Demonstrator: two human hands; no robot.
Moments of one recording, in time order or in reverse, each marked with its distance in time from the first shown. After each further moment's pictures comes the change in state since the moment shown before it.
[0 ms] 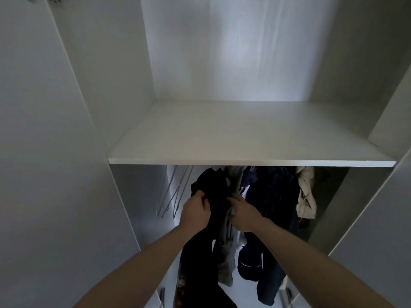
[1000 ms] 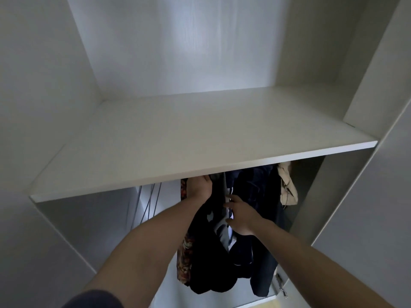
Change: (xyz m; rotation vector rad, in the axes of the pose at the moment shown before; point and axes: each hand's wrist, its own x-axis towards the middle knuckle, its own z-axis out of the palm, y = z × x) left_hand 0.146 0.038 0.086 -0.120 0.017 -0.033; right_hand 0.030 0.063 0.011 -0.007 0.007 0.234
